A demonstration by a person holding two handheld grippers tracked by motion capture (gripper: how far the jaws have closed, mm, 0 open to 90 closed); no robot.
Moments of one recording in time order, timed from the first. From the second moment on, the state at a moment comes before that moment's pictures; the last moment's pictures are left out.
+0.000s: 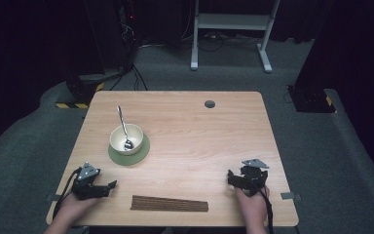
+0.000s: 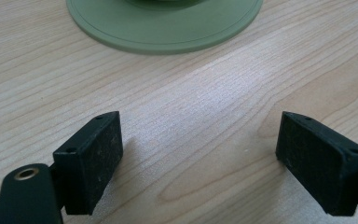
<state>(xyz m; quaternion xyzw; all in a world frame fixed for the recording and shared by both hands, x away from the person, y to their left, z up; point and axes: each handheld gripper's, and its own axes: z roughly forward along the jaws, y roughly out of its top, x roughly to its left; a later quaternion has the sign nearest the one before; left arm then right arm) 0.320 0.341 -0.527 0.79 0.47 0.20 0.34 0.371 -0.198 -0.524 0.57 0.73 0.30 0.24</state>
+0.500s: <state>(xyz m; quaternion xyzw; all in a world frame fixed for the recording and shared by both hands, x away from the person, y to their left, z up) 0.313 0.333 -0.515 0.79 0.45 0.19 0.37 0.365 -0.200 -0.524 0.56 0.74 0.30 0.24</state>
